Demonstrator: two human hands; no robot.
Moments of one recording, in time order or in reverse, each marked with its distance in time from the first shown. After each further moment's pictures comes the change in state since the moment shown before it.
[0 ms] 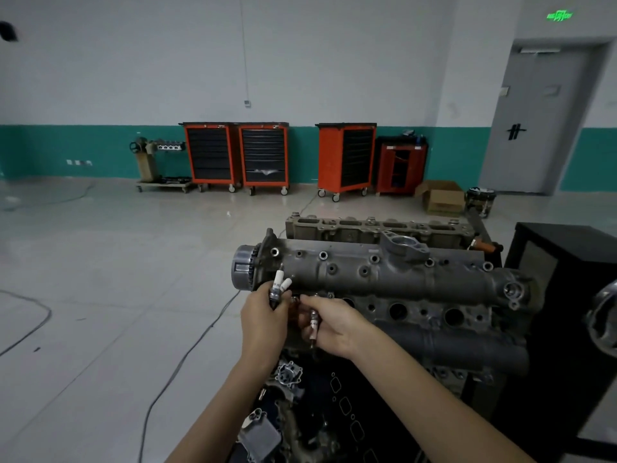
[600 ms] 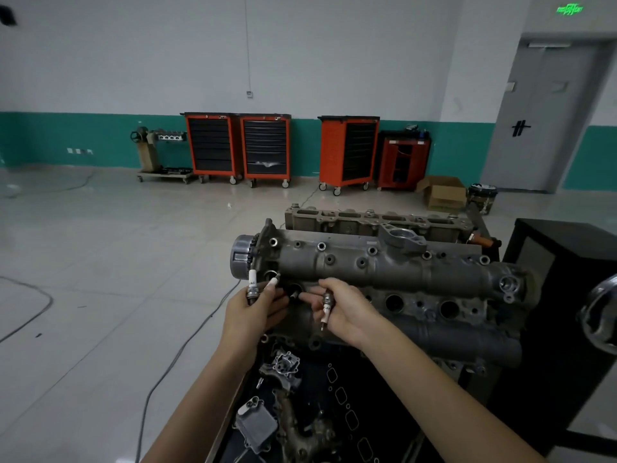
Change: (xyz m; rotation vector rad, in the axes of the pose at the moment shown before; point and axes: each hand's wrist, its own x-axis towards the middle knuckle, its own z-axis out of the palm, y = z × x) left_hand -0.004 -0.009 -0.013 -0.683 -0.136 -0.396; right_hand 0.001 -0.010 -0.014 0.055 0.118 -0.056
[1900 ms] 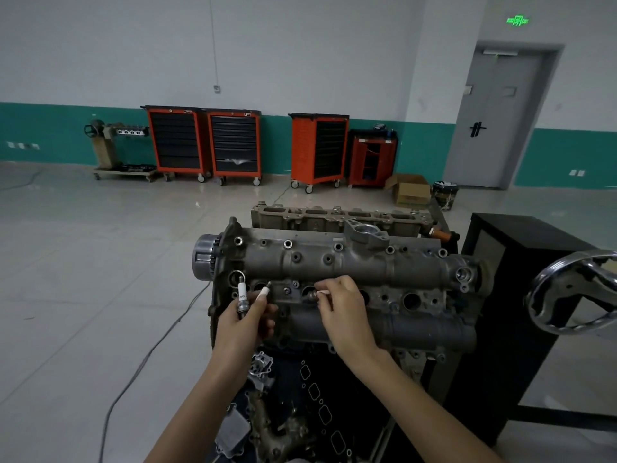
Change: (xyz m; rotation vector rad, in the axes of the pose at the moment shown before) left_hand -0.012 -0.026 0.021 -0.069 -0.074 -0.031; right_hand -0.015 0.012 -0.060 -1.198 0.312 -1.013
